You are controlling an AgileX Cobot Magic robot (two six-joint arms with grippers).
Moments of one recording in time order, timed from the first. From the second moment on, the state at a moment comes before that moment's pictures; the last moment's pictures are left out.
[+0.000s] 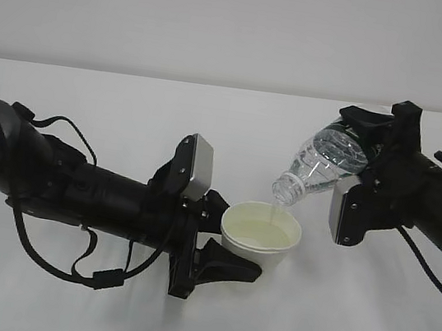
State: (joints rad) left arm -0.52 2.17 -0.98 1.21 -1.01 -0.54; right arm 0.18 1.89 -0.61 -0.30 -1.12 -1.64
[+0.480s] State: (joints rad) left arm -0.52 2.17 -0.98 1.21 -1.01 -0.54; right arm 0.18 1.89 -0.61 -0.30 -1.12 -1.64
